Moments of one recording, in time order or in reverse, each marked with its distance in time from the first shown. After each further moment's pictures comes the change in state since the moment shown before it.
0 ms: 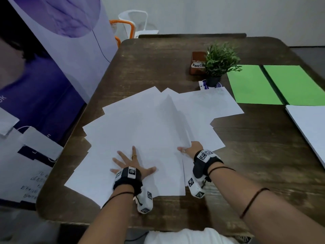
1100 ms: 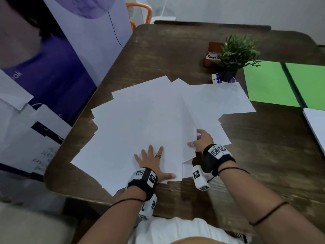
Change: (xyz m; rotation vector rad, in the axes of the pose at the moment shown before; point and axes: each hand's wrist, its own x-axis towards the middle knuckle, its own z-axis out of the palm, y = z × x) left_hand -0.046 0.028 0.038 0.335 -0.034 0.295; right_hand 0.003 0.005 -0.016 0.056 0.032 -0.079
